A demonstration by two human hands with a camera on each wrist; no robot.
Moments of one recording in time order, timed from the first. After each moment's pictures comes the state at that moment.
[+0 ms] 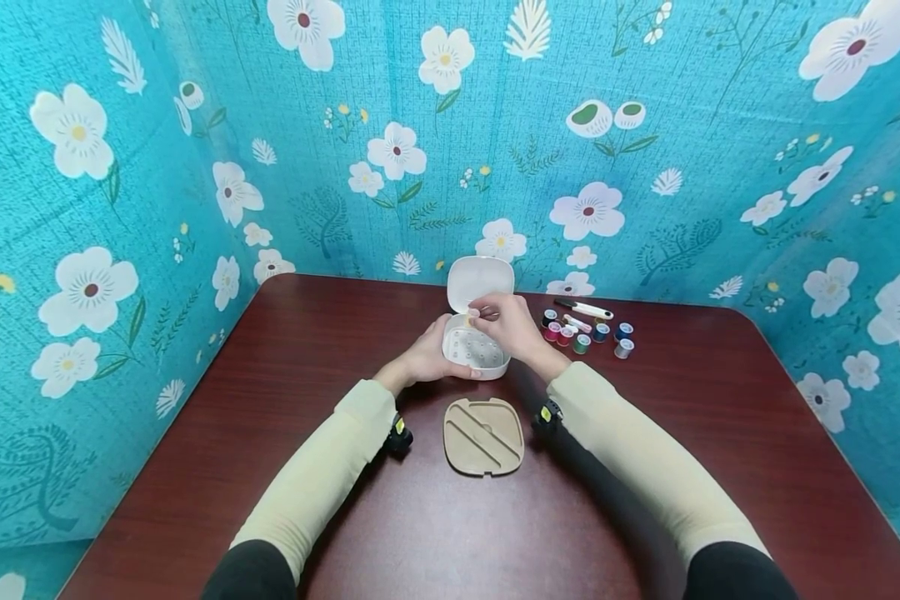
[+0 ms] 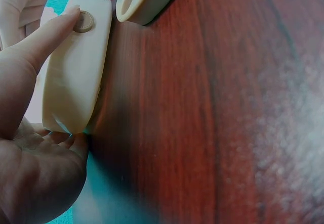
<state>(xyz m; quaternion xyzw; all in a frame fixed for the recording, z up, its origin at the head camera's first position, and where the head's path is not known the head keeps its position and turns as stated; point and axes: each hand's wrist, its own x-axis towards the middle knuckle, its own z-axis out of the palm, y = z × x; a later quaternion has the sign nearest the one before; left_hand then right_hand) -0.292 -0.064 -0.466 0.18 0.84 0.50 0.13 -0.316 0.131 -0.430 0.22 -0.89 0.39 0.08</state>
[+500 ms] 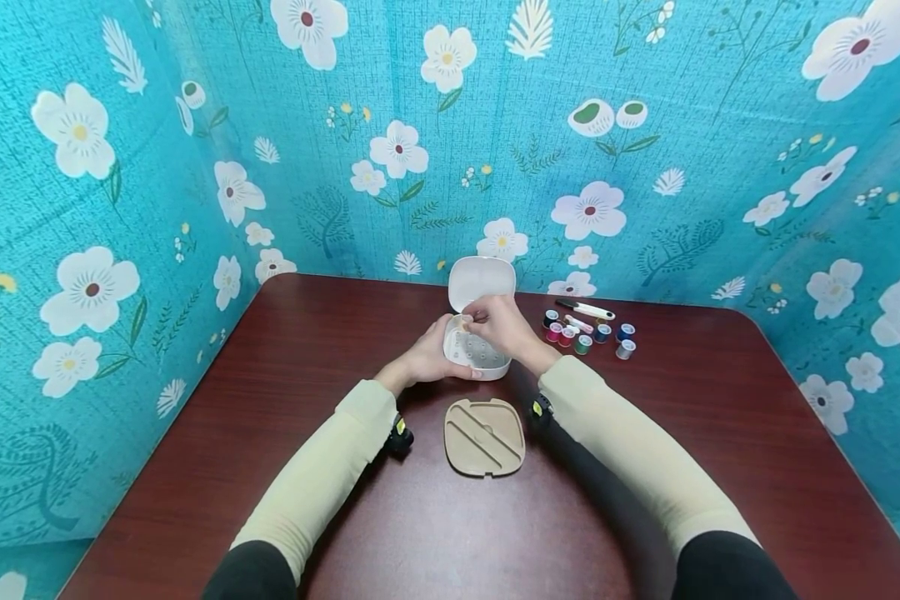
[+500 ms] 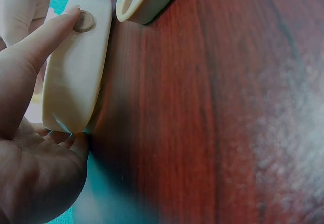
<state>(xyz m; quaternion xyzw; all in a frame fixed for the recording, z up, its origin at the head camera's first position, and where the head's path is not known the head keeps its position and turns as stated) -0.292 -0.064 -0.468 0.19 0.84 0.49 0.12 -0.326 0.121 -0.434 0.28 -0.90 0.33 0.06</state>
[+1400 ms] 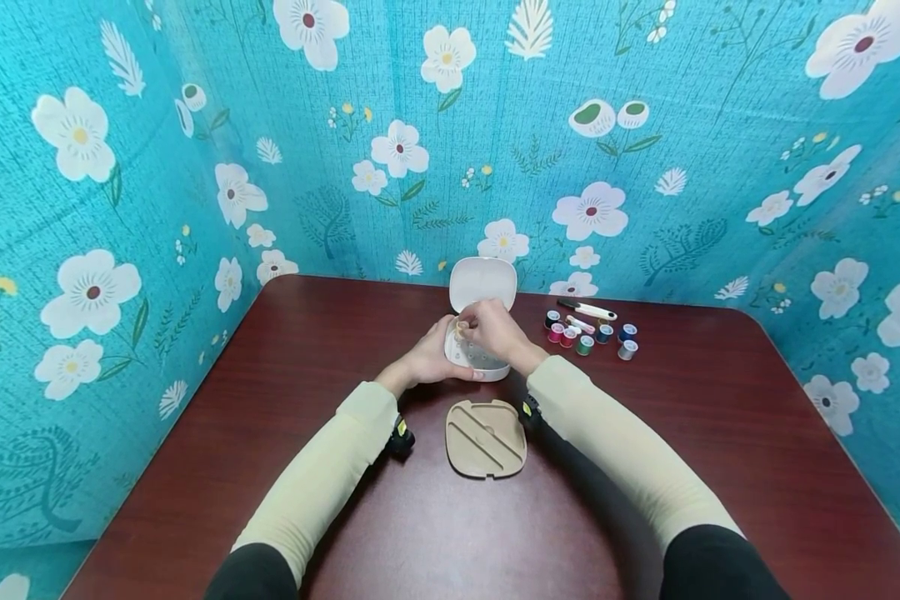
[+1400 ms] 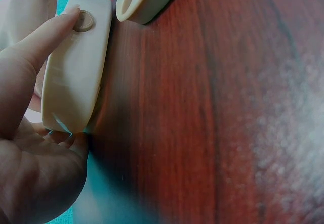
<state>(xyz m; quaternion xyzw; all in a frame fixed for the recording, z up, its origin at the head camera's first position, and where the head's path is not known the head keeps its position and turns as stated) -0.288 -0.064 -0.465 0.18 0.84 0.49 0.13 -0.331 0.108 -0.444 0.27 -0.92 0.28 0.04</state>
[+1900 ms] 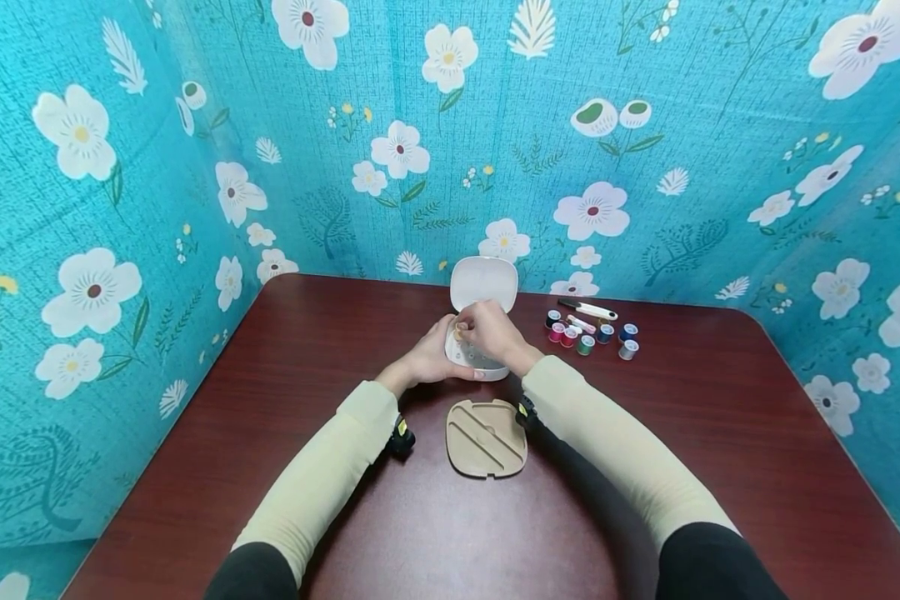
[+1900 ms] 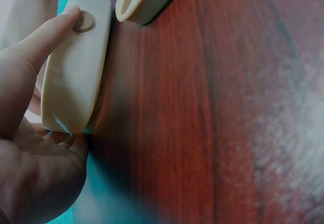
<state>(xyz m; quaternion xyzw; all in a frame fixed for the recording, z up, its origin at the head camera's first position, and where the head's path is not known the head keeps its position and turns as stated) -0.290 -0.066 -0.465 0.18 0.84 0.49 0.14 -0.331 0.101 -0.448 0.26 -0.93 0.26 0.05</state>
